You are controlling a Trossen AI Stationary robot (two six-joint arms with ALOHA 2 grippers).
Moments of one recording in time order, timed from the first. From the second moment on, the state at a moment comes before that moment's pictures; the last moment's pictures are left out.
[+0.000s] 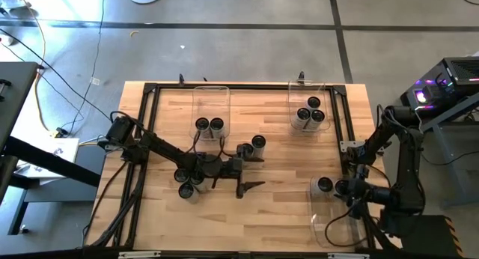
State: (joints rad) left arm -0.28 1.85 0.93 0.88 -0.29 -0.05; right arm 1.53 1.36 0.90 -1.44 0.66 1.95
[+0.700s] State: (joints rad) left arm -0.28 1.85 0.93 0.89 -0.29 -0.05; right arm 1.53 1.36 0.90 -1.55 0.56 2.07
